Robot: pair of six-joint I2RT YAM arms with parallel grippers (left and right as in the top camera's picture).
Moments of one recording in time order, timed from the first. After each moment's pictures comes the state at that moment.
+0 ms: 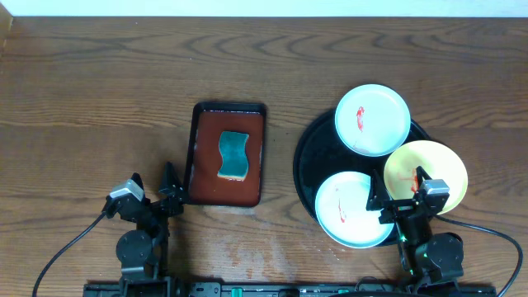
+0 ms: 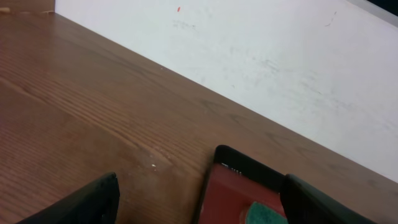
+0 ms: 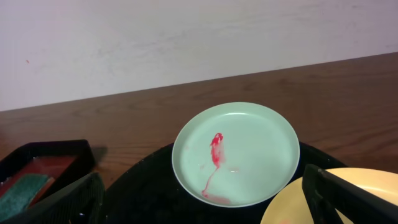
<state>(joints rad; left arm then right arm) 0.06 0.01 0.01 -0.11 -0.06 -0.44 0.19 0.02 0.01 -0.07 0.03 0.22</state>
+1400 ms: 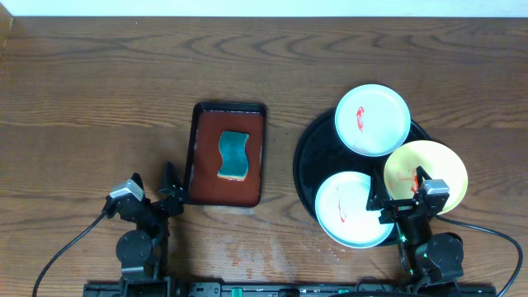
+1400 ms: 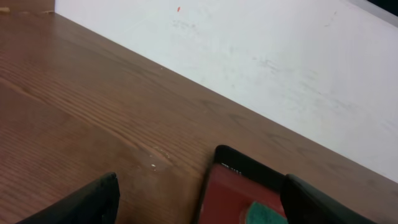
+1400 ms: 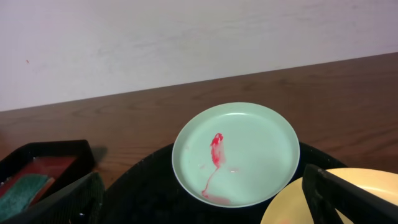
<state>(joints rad) 0.06 0.01 0.01 -0.11 -0.06 -0.44 0.19 0.02 0.01 -0.07 0.03 0.22</state>
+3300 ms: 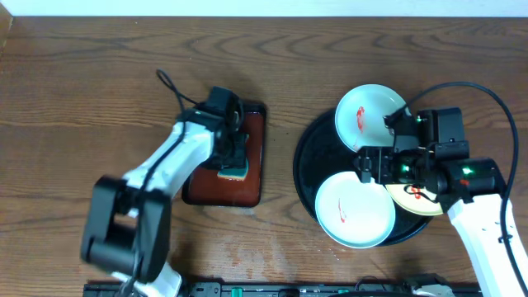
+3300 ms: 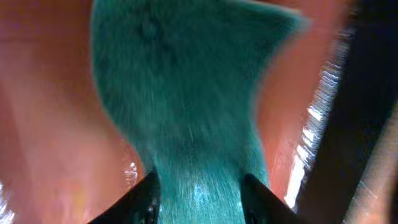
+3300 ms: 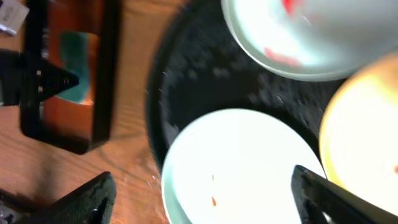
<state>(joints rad) -0.31 1.78 1.11 -0.77 0.13 -0.33 0.12 1.17 1.00 -0.95 -0.35 0.19</state>
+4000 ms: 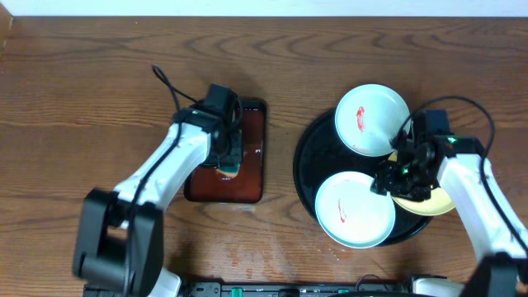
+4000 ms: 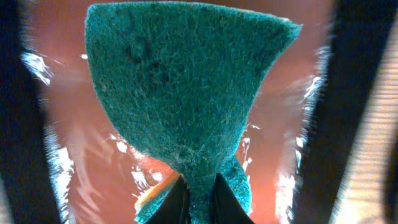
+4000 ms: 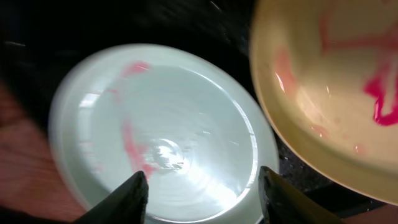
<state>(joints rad) -0.32 1.70 1.12 -0.82 0.06 -0.33 0.01 1.45 0.94 -1.05 -0.24 0.17</state>
